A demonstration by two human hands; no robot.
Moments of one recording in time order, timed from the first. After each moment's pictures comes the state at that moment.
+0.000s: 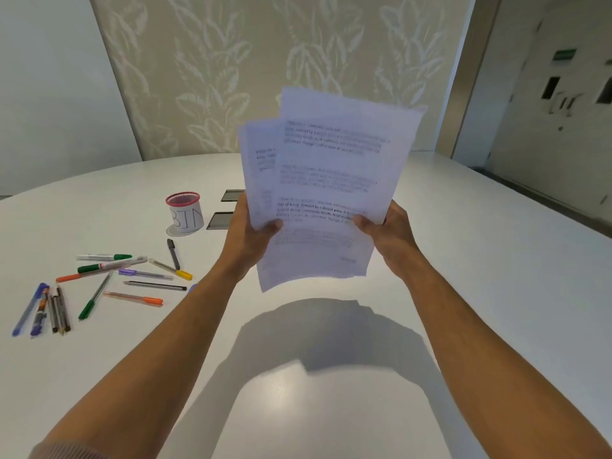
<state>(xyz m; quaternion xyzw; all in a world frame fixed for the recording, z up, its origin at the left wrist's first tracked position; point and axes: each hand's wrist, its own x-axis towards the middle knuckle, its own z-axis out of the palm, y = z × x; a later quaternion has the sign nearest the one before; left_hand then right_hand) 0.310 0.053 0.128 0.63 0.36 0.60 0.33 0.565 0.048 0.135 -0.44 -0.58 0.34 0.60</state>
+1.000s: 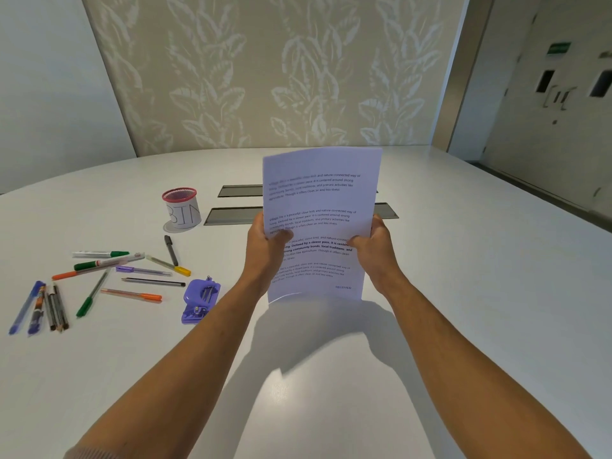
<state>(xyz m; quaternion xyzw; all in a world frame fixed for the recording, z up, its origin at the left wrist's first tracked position) 0.343 0.044 0.099 0.55 0.41 0.61 0.40 0.540 0.040 0.095 -0.50 -0.52 0.37 0.59</state>
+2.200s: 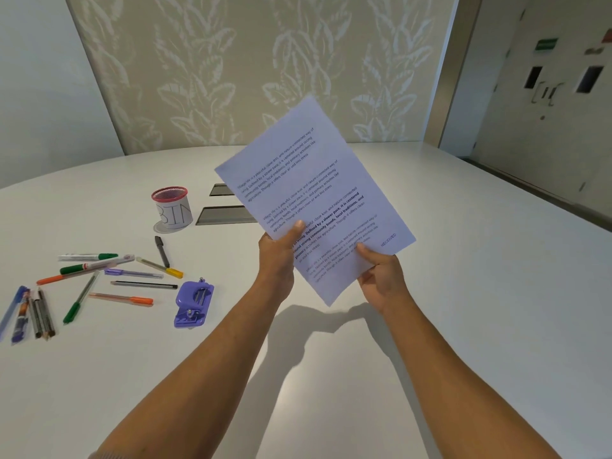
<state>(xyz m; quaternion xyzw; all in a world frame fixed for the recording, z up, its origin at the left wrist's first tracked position) 0.378 0.040 0.093 0.41 0.31 0.64 0.57 0.554 0.032 0.054 -0.30 -0.30 0.57 0.70</state>
